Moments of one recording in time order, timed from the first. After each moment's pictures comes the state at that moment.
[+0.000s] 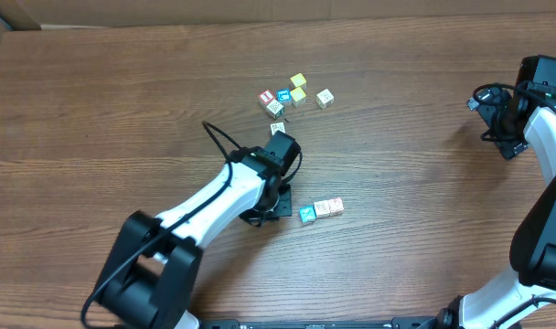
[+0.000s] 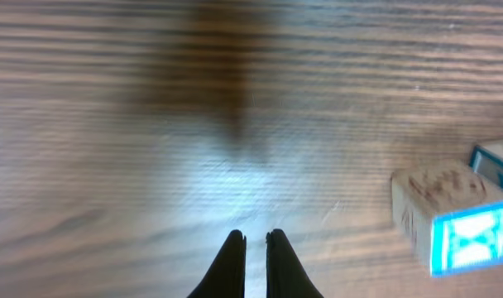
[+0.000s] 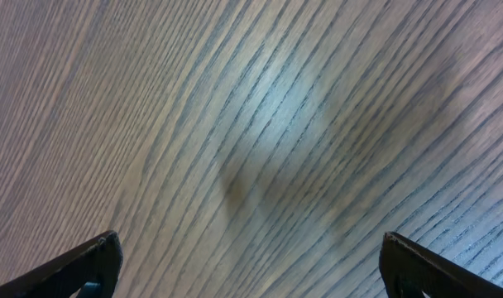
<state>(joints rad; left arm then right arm) -0.54 1.71 1.07 -0.90 0.04 -0.59 -0.29 1.88 1.37 -0.65 0.00 0.71</state>
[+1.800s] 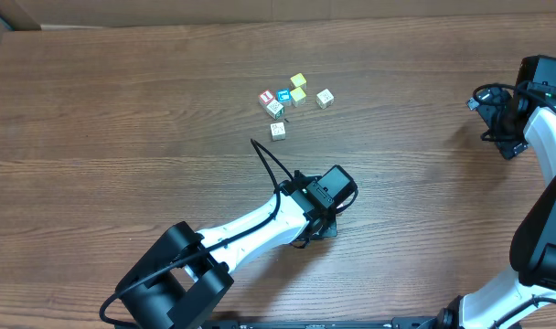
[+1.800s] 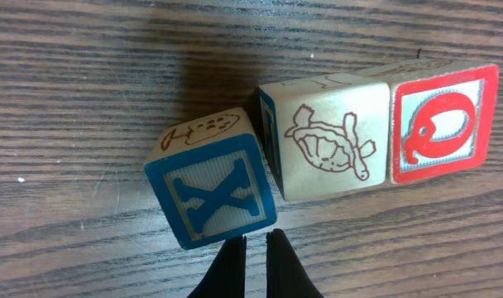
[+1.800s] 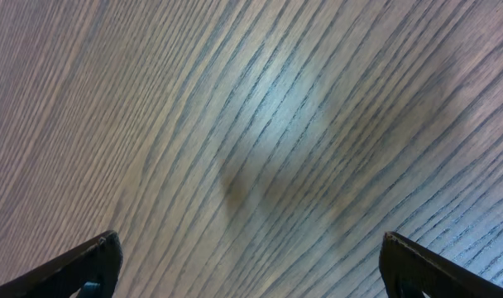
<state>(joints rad) -0.86 1.77 1.05 -0.68 -0.01 -0.92 -0.29 1.88 1.37 -0.65 0.00 0.71</state>
